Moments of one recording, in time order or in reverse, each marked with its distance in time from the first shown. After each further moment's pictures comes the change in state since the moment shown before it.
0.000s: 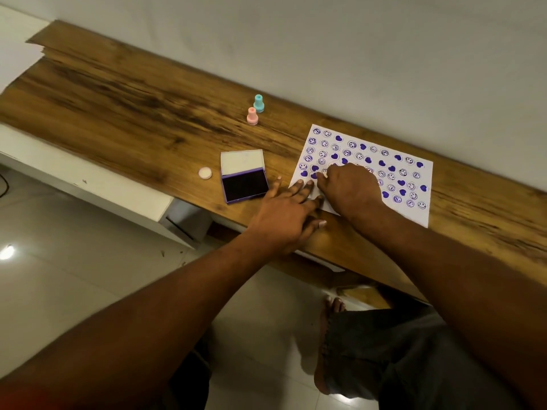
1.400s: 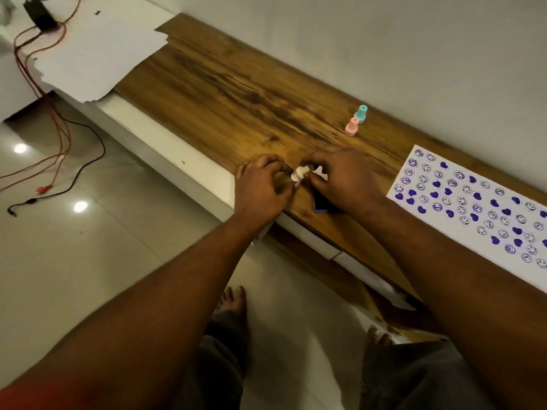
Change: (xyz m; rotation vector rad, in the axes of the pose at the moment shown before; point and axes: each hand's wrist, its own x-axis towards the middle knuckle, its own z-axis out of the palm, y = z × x) left_hand -0.085 -0.172 0.000 -0.386 0.577 -0.604; right_hand 0.068 -0.149 -0.063 0.631 0.386 -0.432
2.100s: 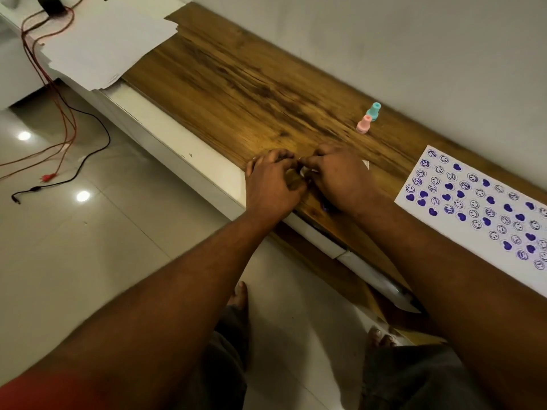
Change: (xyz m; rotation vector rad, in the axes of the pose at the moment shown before) left_hand 0.001 0.001 0.009 -0.047 0.009 -0.050; right_hand 0.013 -0.021 0.005 -0.178 -0.198 -0.088
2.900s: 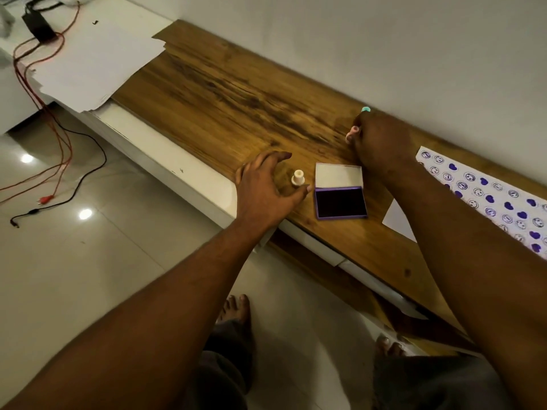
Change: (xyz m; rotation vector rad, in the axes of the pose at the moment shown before) left_hand 0.005 0.007 -0.008 -0.076 0.073 0.037; right_hand 0.033 0.109 -0.005 -0.109 0.227 0.441
